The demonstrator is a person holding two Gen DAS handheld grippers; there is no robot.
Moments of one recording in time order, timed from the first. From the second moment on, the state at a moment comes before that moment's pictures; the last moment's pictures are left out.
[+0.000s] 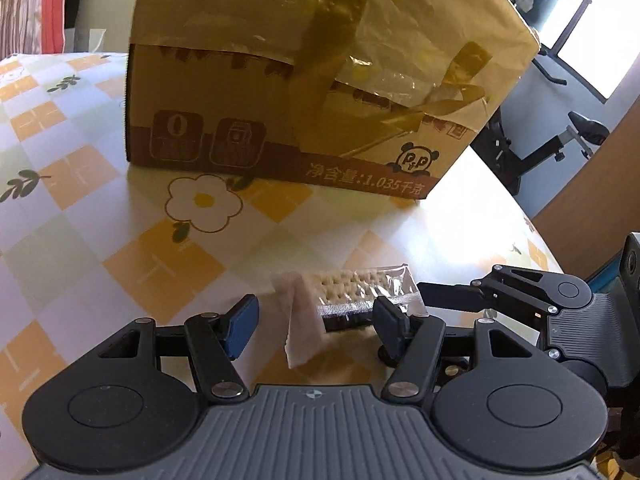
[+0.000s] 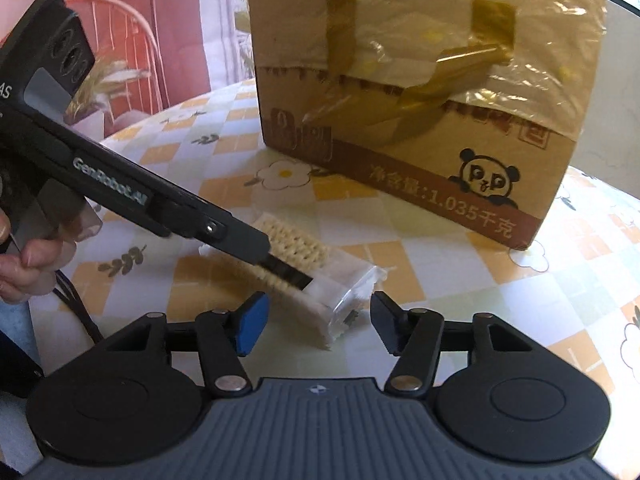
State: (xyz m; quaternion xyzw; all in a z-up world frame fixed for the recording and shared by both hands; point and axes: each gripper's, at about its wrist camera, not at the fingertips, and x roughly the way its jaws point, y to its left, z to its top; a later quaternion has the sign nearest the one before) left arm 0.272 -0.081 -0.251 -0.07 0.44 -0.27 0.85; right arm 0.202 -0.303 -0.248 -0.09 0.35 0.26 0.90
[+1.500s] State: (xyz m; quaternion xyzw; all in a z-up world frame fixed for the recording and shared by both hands) left arm 0.301 -0.105 -0.050 -0.05 0.22 -0.29 0.93; right arm 0.244 -0.315 -0.071 -0.10 0.14 0.23 0.96
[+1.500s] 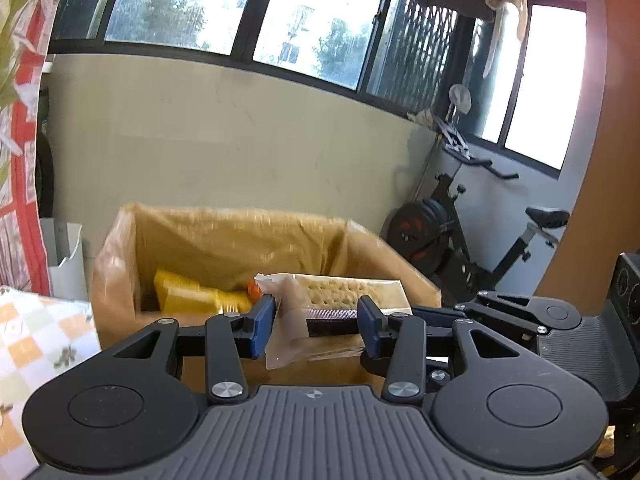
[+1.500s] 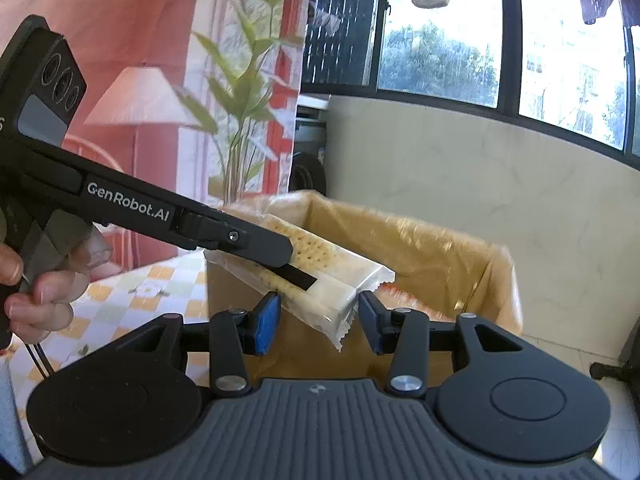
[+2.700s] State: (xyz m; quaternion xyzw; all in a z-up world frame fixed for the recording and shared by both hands) left arm 0.390 -0.128 -0.063 -0.02 0.29 -0.24 0.93; right arm 0.354 -0.321 -0.080 -0.08 0.24 0.20 0.95
